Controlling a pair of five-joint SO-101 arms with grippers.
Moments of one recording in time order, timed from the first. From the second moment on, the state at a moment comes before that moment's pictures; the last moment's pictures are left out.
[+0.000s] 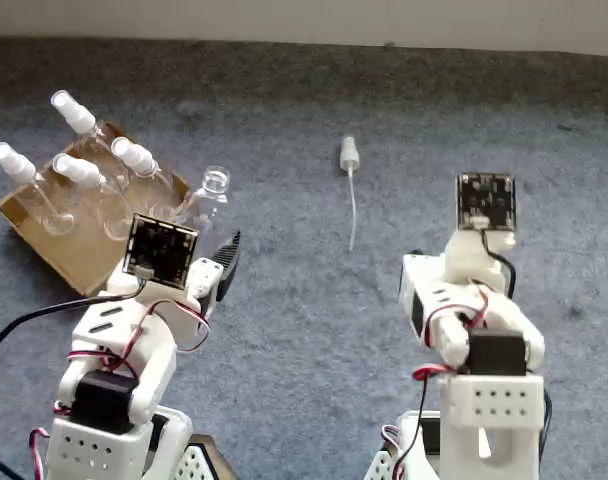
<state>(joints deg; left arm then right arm) 8.5 -84.6 67.7 48.0 -3.5 -3.4 -57.7 45.9 66.2 0.1</state>
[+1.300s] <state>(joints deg) 11.6 -84.8 79.5 39.3 -3.5 -13.1 50.1 -61.8 76.4 -1.5</state>
